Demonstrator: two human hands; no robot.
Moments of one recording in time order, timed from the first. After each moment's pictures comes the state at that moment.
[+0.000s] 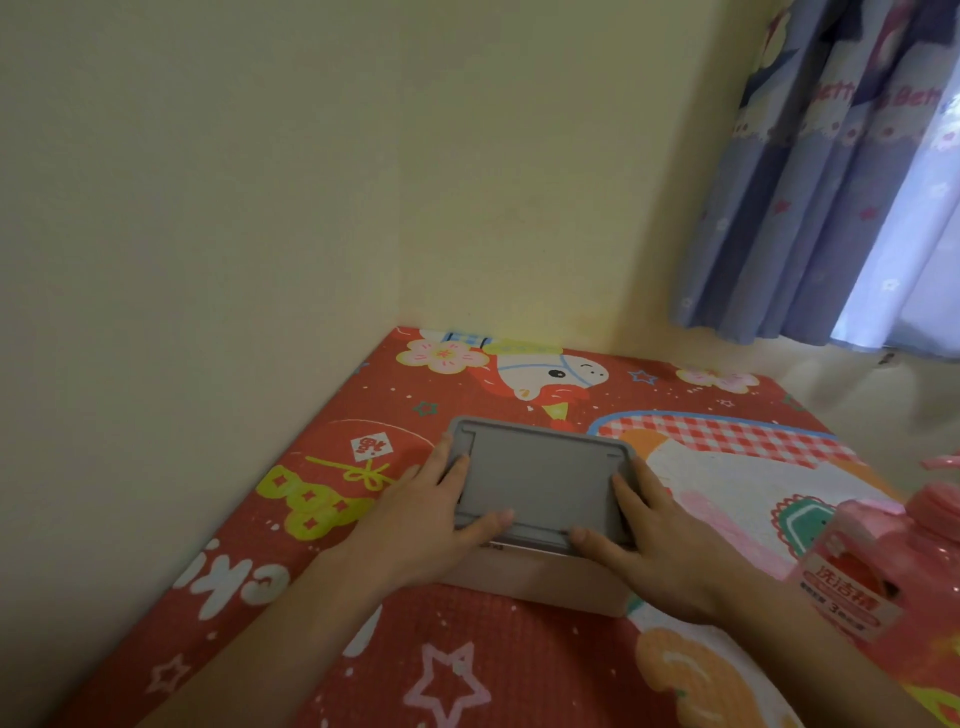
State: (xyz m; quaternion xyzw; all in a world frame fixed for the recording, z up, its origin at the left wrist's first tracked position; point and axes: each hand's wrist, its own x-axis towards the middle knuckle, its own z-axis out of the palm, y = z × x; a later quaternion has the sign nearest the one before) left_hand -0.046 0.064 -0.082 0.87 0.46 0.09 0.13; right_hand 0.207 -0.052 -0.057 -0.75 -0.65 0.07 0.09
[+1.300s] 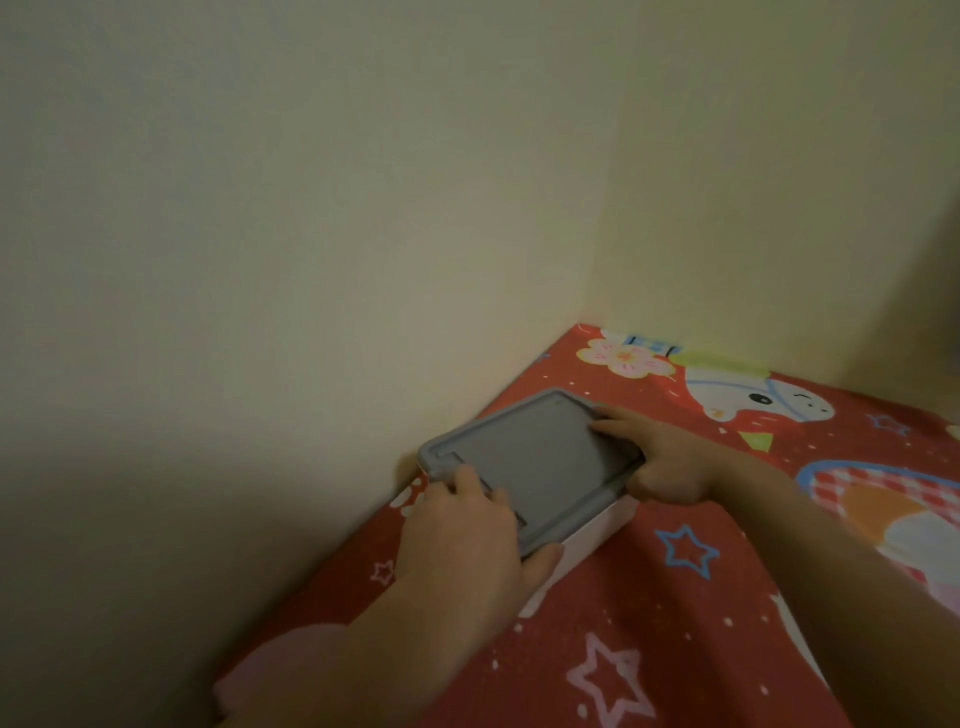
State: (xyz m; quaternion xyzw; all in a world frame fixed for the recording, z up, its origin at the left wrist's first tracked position) left_hand -0.134 -0.033 -0.040 0.73 0.68 0.01 -0.09; right_hand 0.082 0.086 -0.010 -0.55 -0.82 0.17 0.01
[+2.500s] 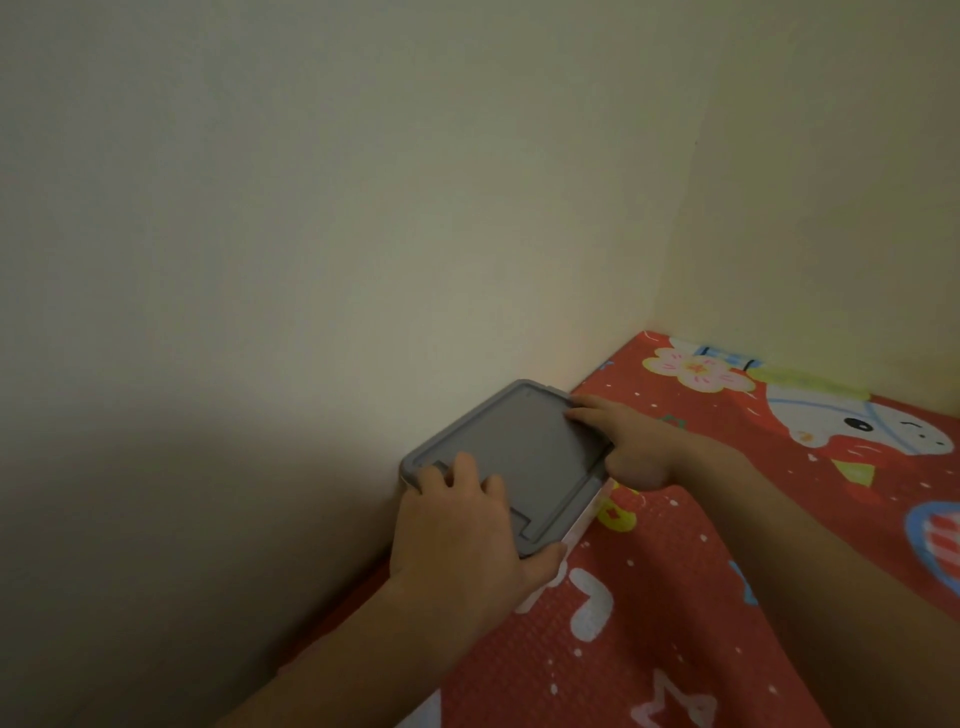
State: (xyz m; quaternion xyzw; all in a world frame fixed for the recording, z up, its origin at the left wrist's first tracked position) left_hand -0.183 -0.031 -0.045 0.68 0.72 0.03 -0.11; right_hand -0.005 0.135 -0.022 -0.48 -0.86 0.14 -0.01
